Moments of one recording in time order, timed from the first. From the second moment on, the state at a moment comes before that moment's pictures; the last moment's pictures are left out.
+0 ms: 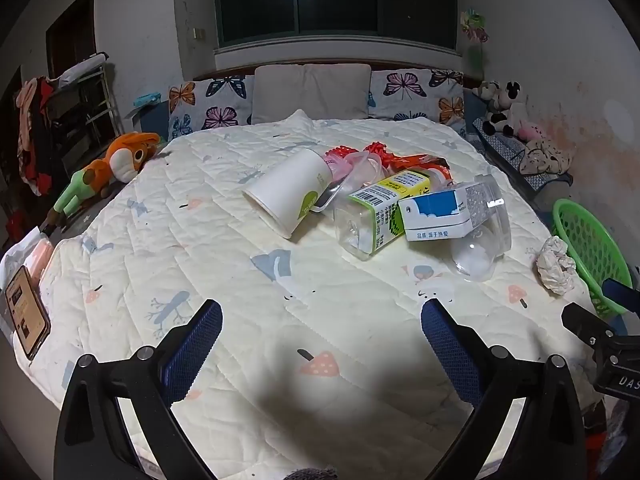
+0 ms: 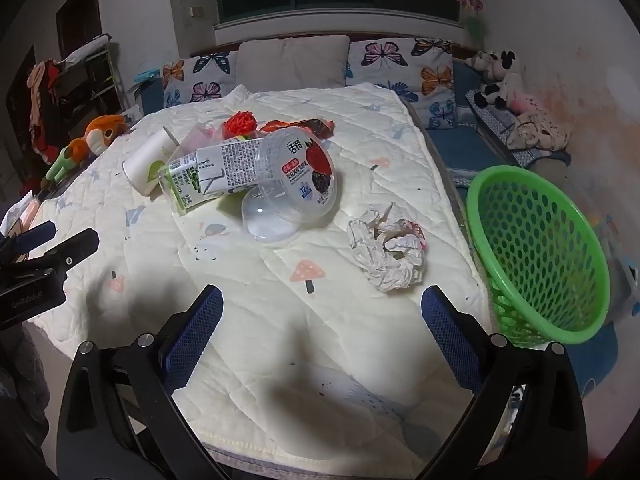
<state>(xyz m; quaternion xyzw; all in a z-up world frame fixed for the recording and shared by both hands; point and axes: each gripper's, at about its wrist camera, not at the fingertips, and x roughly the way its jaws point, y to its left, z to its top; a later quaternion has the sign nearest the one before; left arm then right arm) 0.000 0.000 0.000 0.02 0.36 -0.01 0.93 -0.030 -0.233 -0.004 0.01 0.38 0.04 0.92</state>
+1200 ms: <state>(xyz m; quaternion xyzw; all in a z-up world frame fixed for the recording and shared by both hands) -0.001 -0.005 -0.001 0.02 0.36 -0.01 0.93 -0.026 -0.233 -0.008 0.01 0.38 0.04 0.92</state>
